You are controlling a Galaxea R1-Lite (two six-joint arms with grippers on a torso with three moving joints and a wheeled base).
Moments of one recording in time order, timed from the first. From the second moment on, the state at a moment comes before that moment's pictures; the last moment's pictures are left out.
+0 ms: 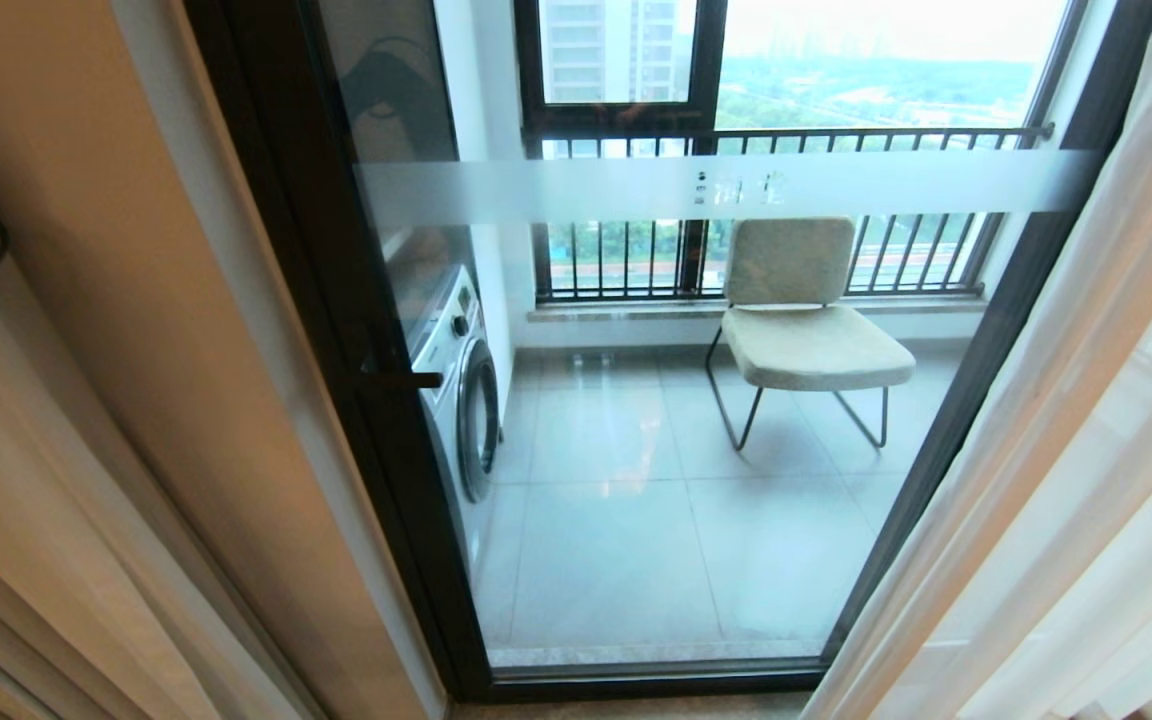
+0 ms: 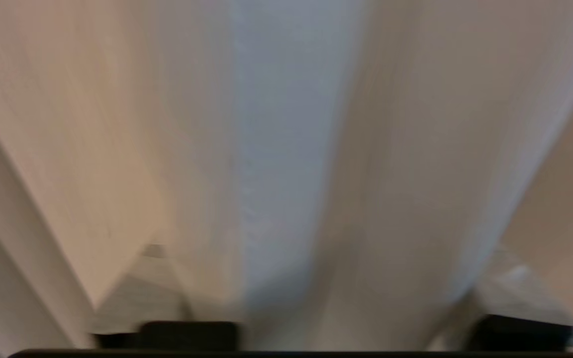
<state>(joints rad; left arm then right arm) 0.52 1.84 -1.39 -0.53 0.18 -0.08 0.00 0.00 0.00 0.00 -0.01 0.03</state>
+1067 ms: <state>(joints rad) 0.46 1.79 -1.38 -0.56 0.15 -0.08 0.00 0.00 0.00 0.00 -0.01 0.03</state>
